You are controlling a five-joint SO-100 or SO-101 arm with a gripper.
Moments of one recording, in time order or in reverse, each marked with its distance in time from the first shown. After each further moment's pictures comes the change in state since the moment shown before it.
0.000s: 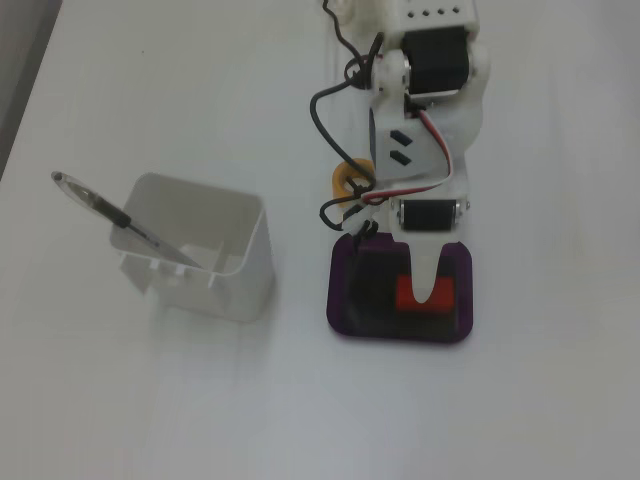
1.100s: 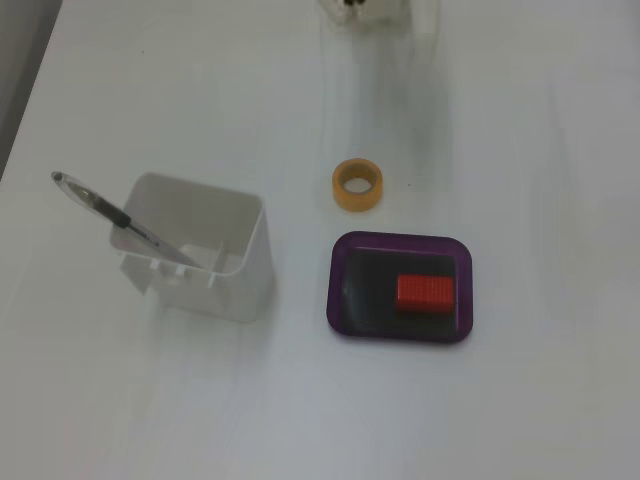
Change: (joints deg) arm -3.4 70.3 47.0 20.0 0.2
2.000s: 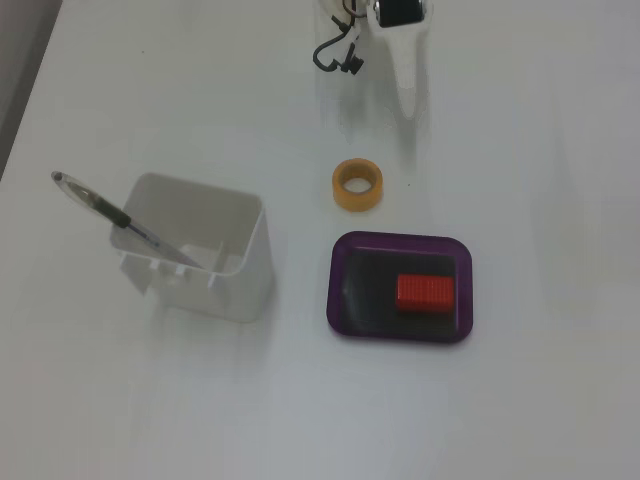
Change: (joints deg) arm 0.2 56.9 67.9 -21.5 0.0
